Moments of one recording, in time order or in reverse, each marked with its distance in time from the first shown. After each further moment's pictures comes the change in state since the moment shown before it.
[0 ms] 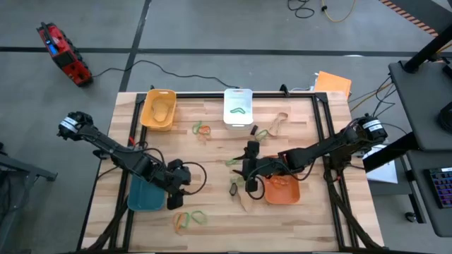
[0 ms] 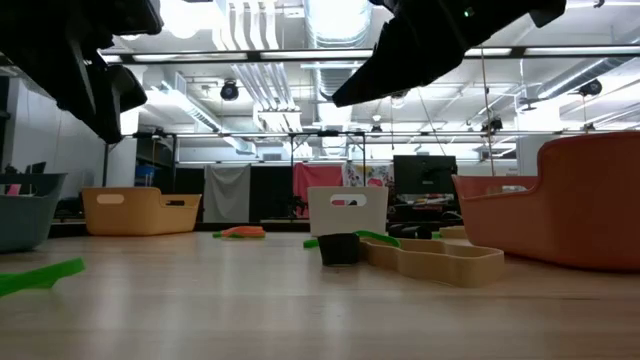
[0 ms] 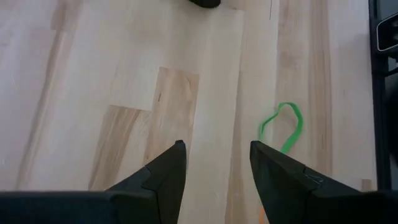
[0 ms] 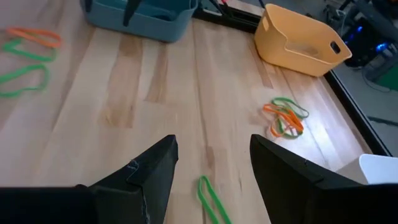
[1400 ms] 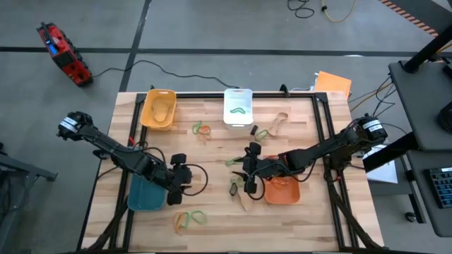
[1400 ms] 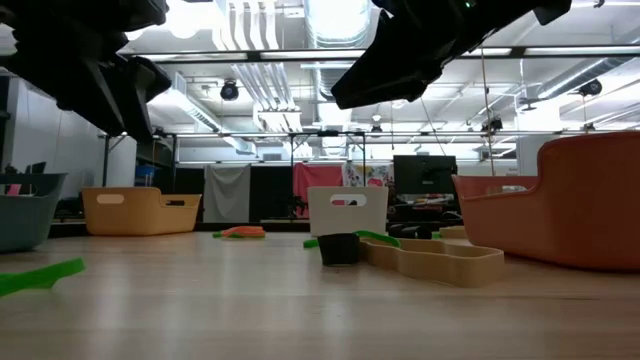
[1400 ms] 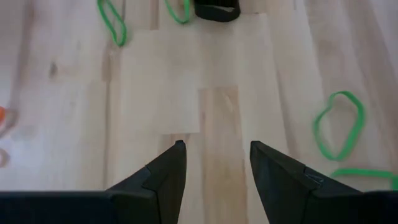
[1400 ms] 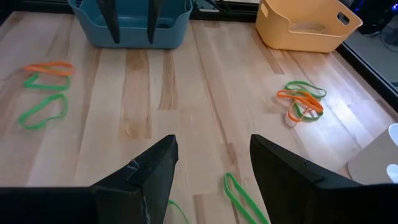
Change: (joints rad) left arm 0.017 -0.003 -0.013 0.000 -0.136 0.297; right arm 0.016 0.000 0.000 -0.001 0.000 0.198
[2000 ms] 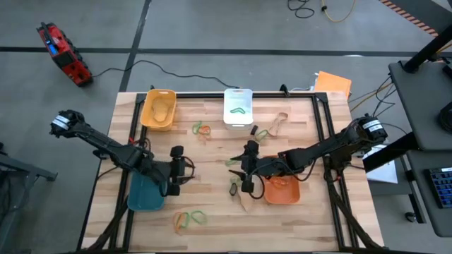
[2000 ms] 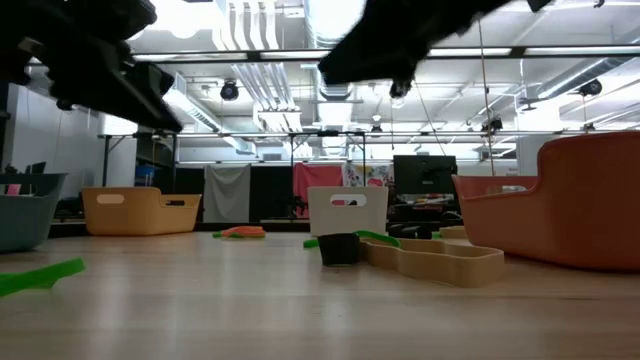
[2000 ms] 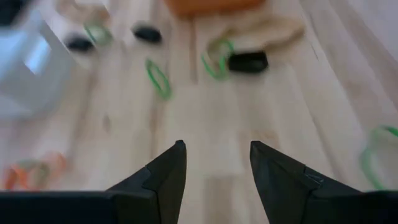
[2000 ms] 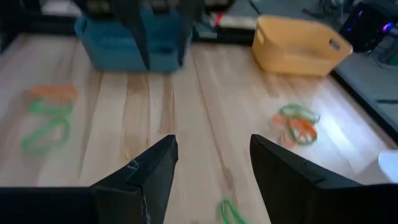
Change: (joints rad) left arm 0.055 -0.205 -0.258 0.373 -0.121 0.227; right arm -0.005 0.001 0.054 0.031 0.013 -0.045
